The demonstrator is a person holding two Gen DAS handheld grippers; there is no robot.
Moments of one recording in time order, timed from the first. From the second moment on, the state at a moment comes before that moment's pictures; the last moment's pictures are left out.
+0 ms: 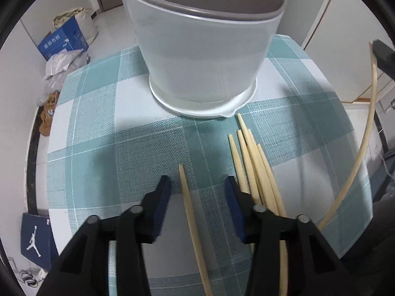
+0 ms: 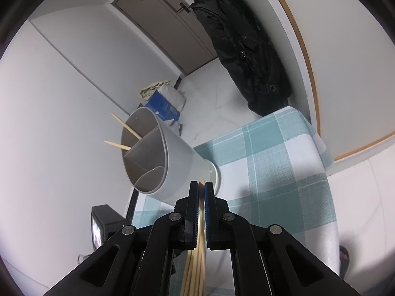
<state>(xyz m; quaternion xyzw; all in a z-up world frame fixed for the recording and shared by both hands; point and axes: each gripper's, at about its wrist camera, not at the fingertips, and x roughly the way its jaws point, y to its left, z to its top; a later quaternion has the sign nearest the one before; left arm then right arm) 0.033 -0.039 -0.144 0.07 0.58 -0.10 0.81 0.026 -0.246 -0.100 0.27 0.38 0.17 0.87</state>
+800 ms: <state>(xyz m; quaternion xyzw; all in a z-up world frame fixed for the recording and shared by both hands) -0.009 -0.009 -0.028 -0.04 0.37 -0.09 0.92 -0.030 -0.222 -0.057 0.19 0.28 0.17 0.92</state>
